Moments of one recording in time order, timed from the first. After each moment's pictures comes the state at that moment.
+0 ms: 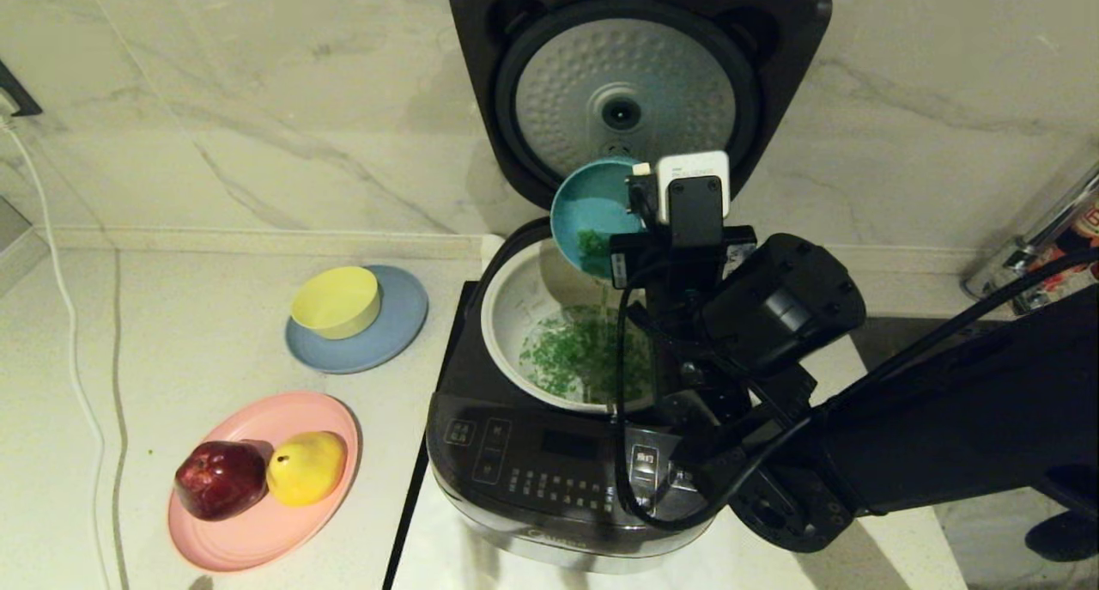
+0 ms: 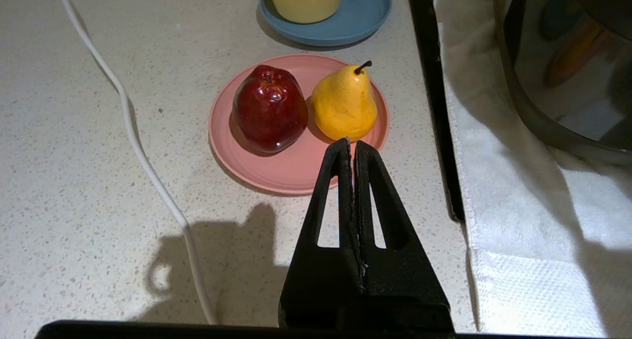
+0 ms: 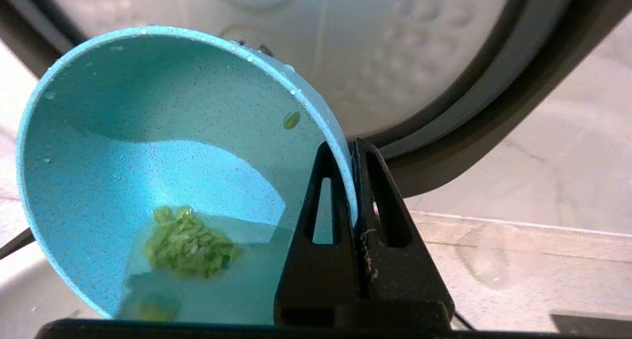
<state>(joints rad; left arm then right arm) -0.02 0.00 0.00 -0.01 0.00 0.04 0.84 2.09 -1.16 -1.52 -0.80 -0.50</state>
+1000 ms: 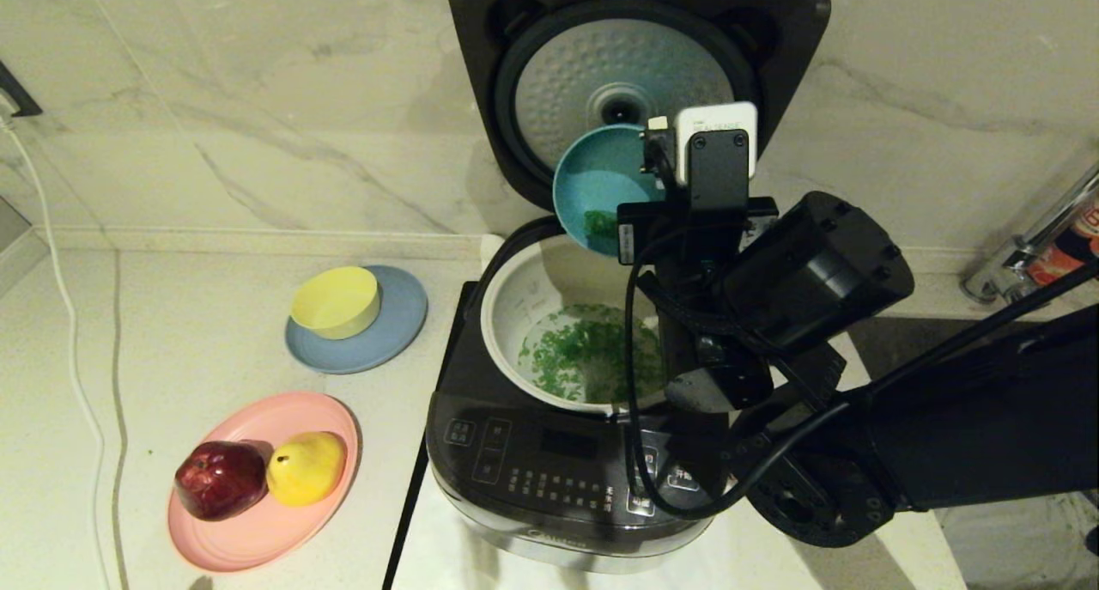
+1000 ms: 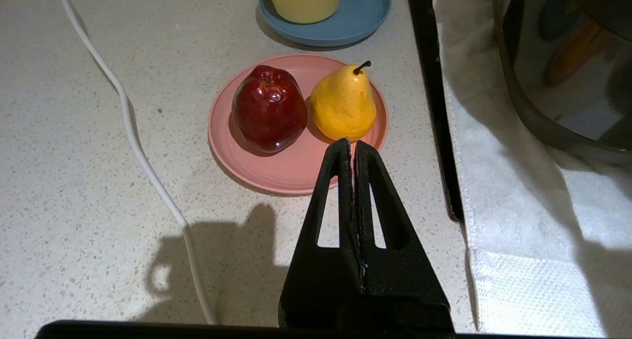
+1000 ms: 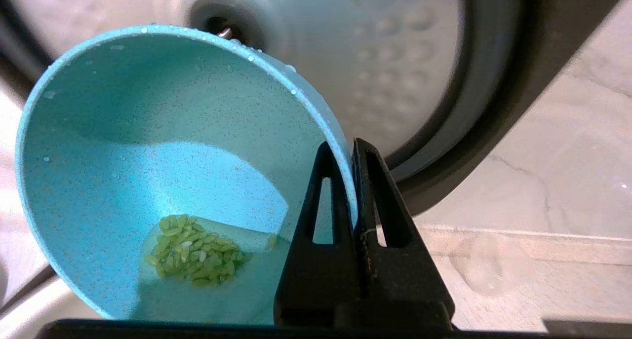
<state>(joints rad) -0.02 0.00 0.00 -0.01 0.00 0.04 0.87 2.03 -1.19 -1.44 -0.84 -0.51</state>
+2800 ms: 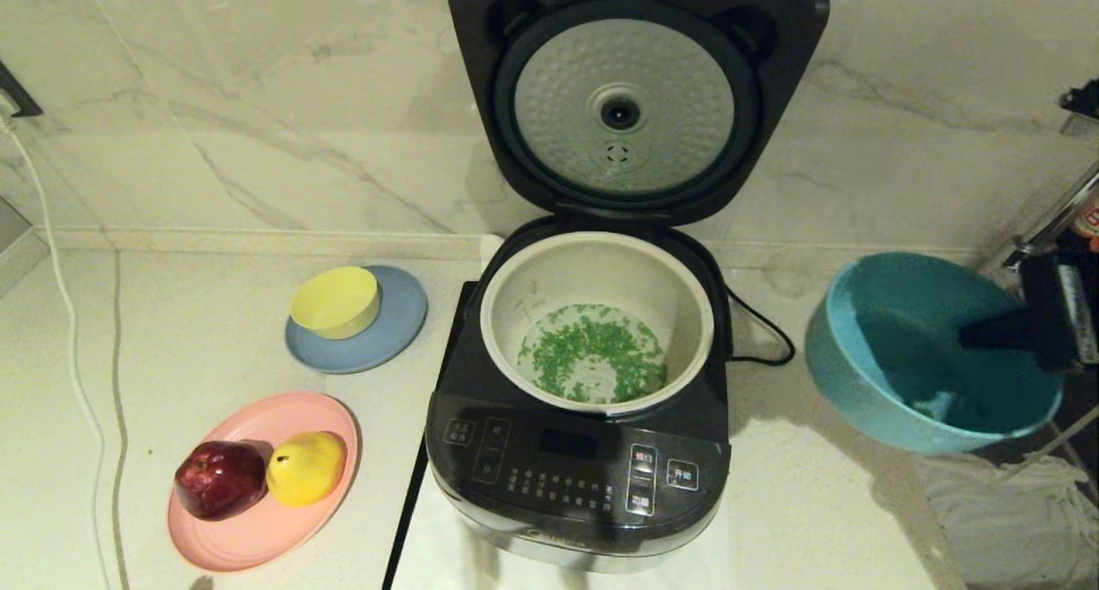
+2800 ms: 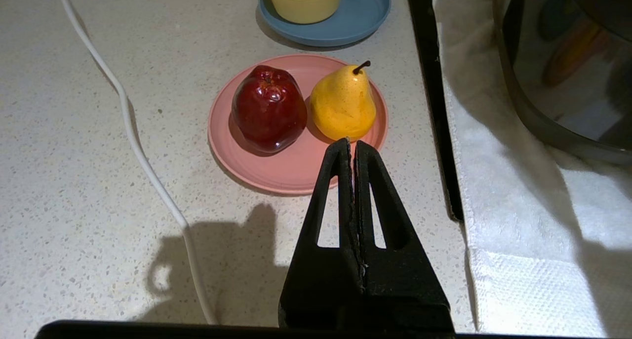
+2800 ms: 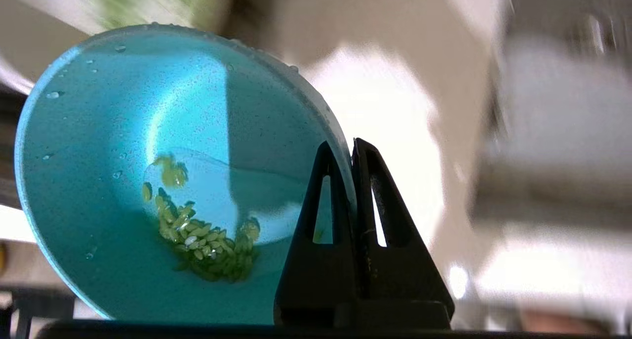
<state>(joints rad) -0.02 0.00 0.00 -0.01 0.00 0.04 0.69 1.39 -1.62 1.05 -0.42 0.58</state>
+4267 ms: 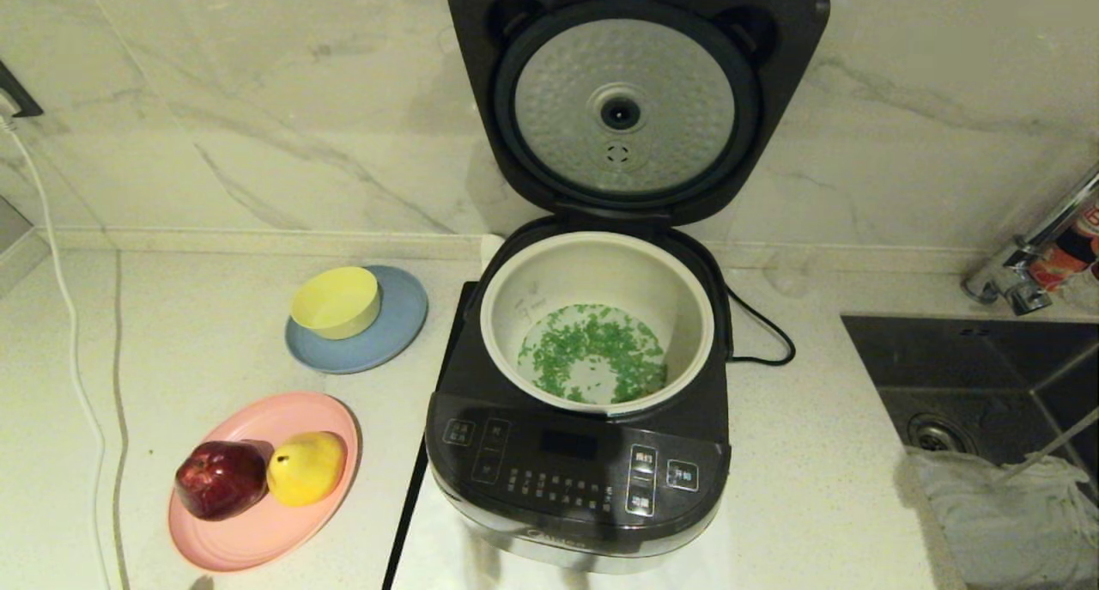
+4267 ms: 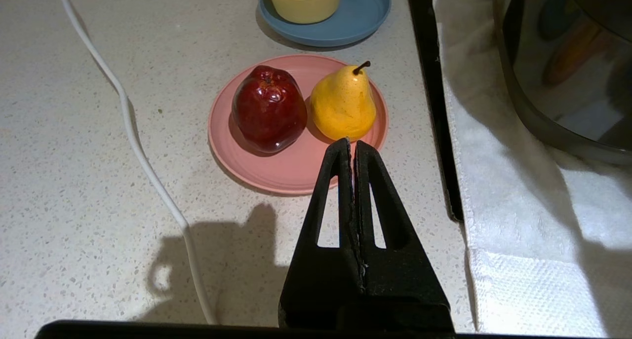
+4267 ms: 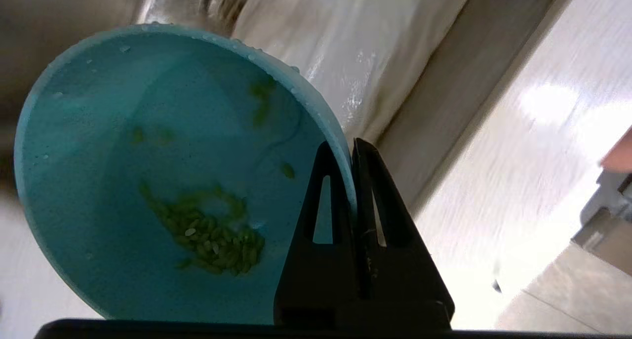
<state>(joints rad) -0.02 0.00 0.00 -0.01 0.00 0.04 -0.90 1.73 -1.10 0.27 0.14 0.39</state>
